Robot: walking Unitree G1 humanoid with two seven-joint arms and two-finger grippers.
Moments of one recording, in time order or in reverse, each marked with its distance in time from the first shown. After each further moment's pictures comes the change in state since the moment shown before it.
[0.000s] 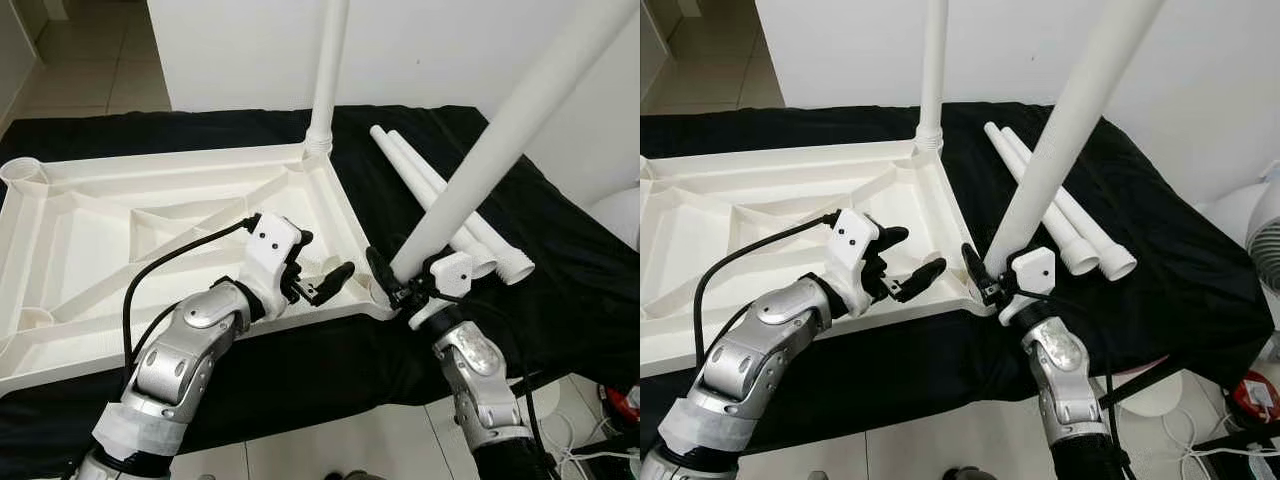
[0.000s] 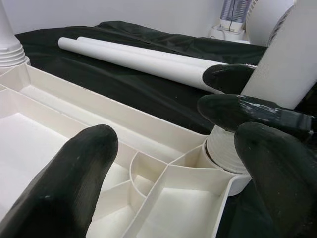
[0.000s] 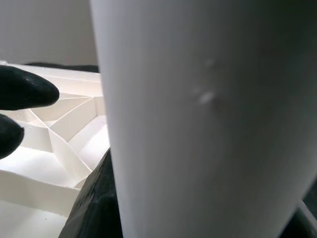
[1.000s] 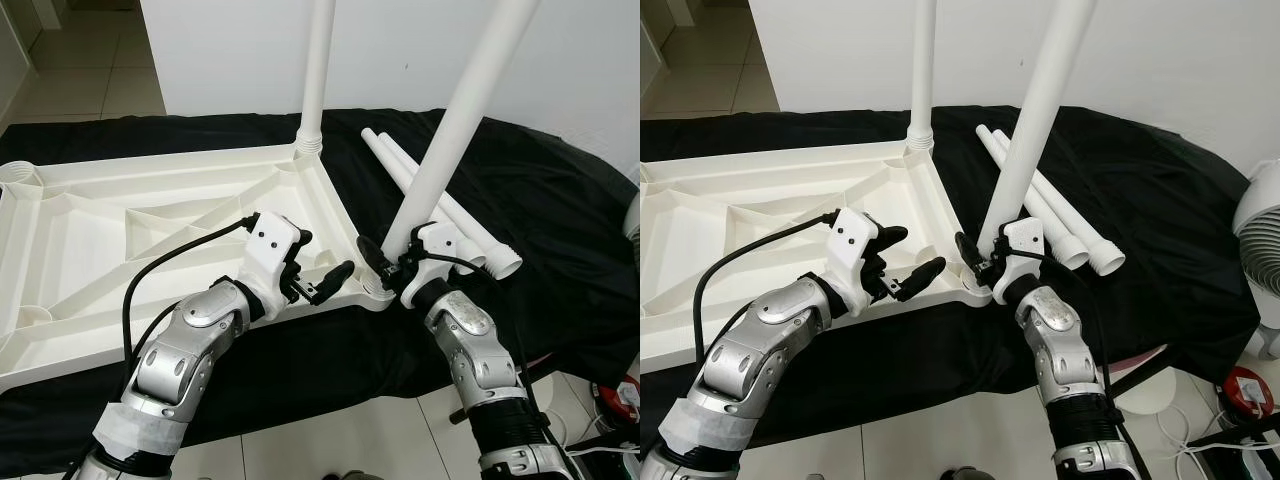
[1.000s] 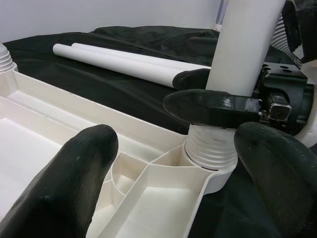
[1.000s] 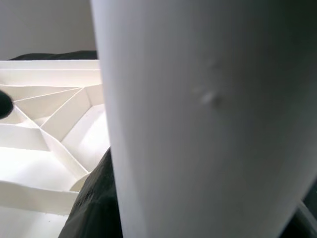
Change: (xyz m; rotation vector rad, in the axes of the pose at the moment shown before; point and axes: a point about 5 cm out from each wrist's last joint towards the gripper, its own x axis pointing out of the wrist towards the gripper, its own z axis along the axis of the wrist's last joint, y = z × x) left arm 0.001 0.000 0.001 -0.006 -0.010 0.004; right arm 0.028 -0.011 0.001 0.123 0.127 -0.048
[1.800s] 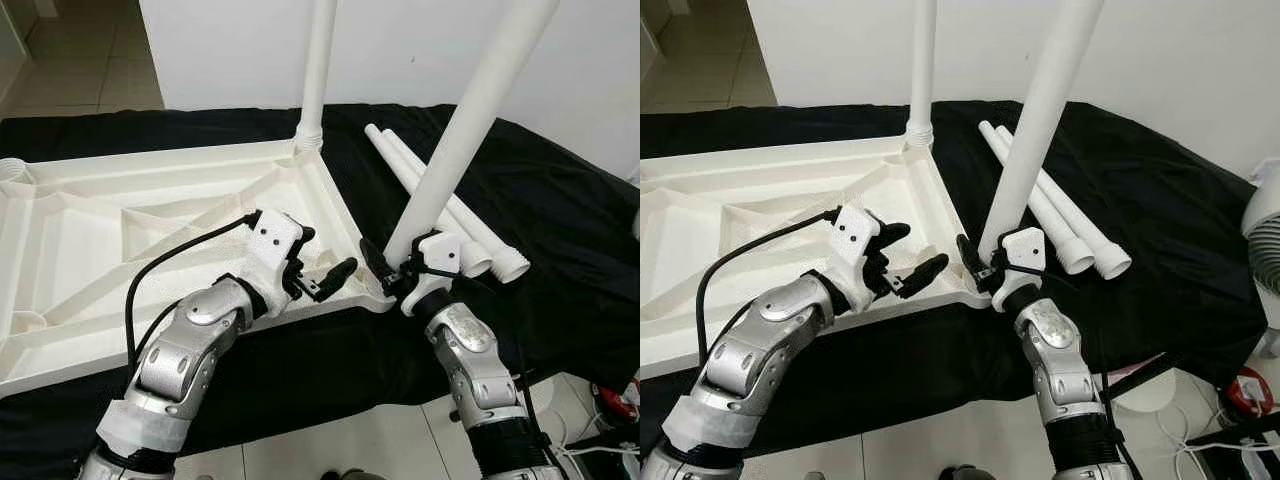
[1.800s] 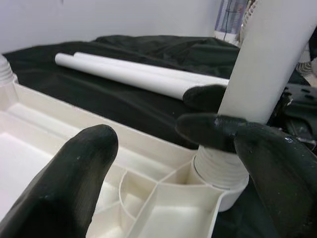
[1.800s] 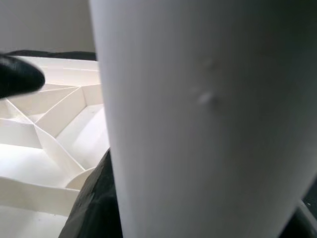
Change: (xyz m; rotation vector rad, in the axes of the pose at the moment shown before) left arm 0.005 0.001 0.010 0.025 -0.039 -0.005; right arm -0.013 0.011 0.007 -0.090 -0.085 0.030
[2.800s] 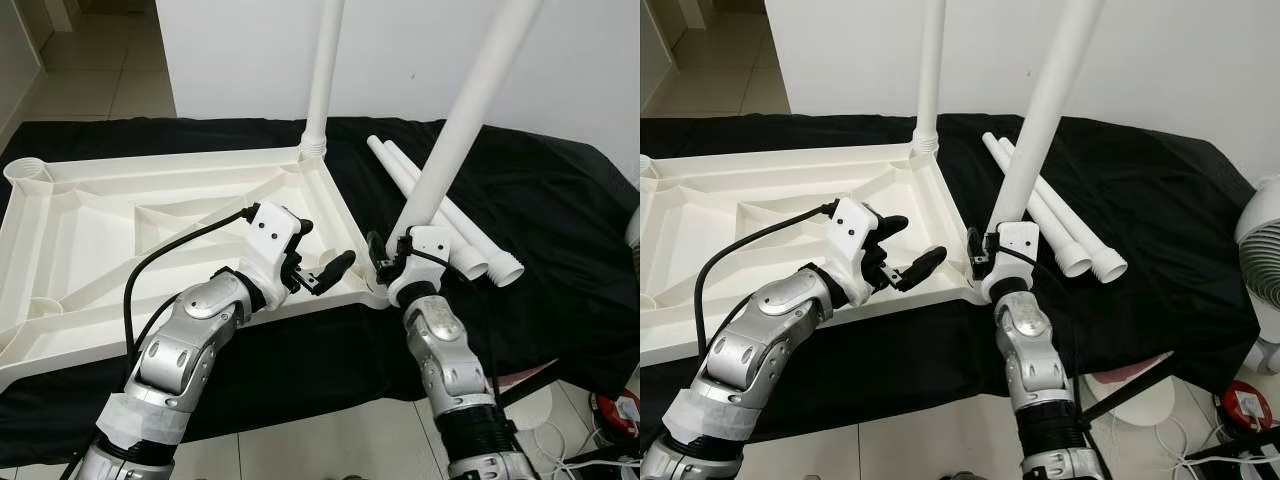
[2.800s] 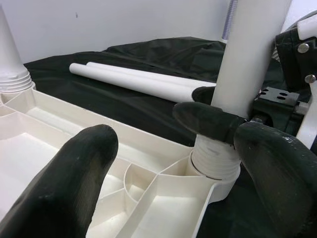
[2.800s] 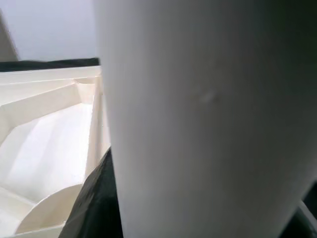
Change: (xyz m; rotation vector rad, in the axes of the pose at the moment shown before) left arm 0.000 0.003 -0.003 -0.001 0.005 0.008; right arm 0.013 0.002 -0.013 0.077 0.063 -0.472
